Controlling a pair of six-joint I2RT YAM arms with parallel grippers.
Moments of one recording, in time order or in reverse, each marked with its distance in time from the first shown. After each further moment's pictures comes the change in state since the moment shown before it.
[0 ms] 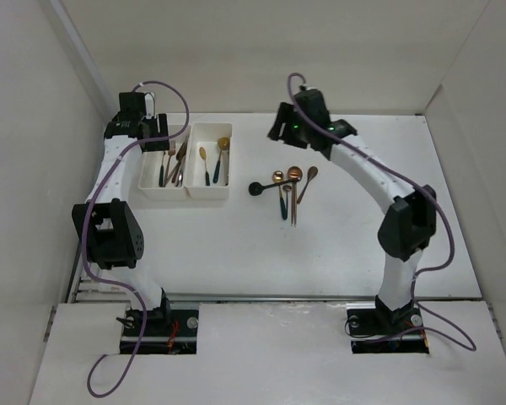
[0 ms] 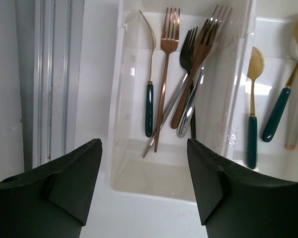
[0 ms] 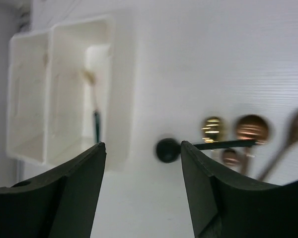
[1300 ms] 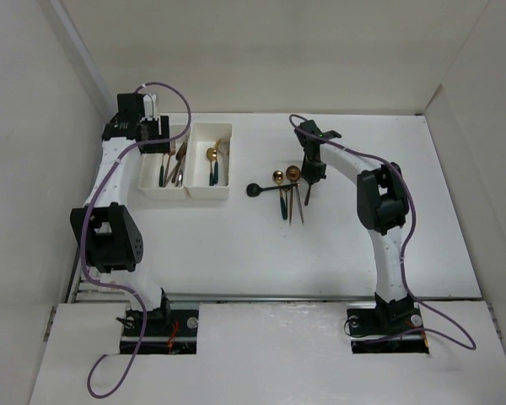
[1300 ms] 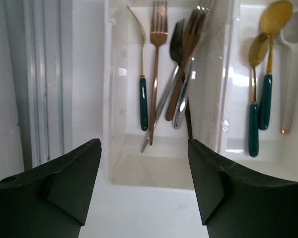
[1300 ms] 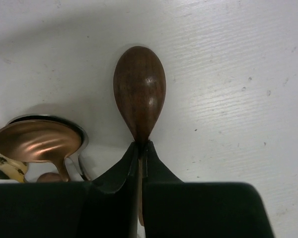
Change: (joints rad) left arm 0.000 -0.032 -0.023 -0.011 0.045 0.038; right arm -0.183 0.282 -0.031 -0.351 0.238 -0.024
